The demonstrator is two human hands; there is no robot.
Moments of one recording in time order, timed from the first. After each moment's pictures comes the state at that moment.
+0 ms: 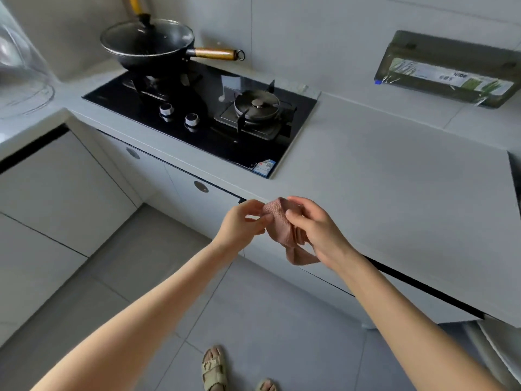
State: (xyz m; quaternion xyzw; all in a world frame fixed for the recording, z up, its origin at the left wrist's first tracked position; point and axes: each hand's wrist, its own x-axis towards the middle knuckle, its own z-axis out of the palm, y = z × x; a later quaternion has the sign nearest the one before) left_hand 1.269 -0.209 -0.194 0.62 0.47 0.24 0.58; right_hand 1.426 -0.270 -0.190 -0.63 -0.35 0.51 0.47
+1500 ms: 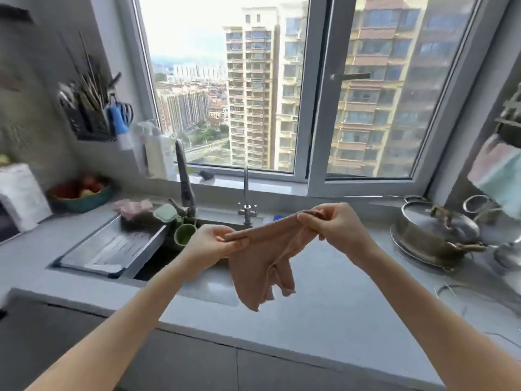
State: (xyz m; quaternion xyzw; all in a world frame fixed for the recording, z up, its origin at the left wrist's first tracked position) left_hand 0.373 -0.036 -0.029 0.33 0.76 0.53 0.19; right_hand 0.514 0.175 0.000 -0.14 -0.84 0.45 0.26
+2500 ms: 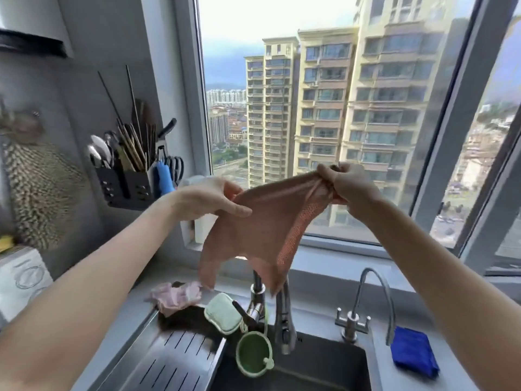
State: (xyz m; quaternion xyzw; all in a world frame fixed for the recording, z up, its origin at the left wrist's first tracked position) left_hand -0.142 -0.037 0.125 0.44 0.79 0.37 0.22; right_hand -0.009 0.196 0.121 -0.19 -0.73 0.58 0.30
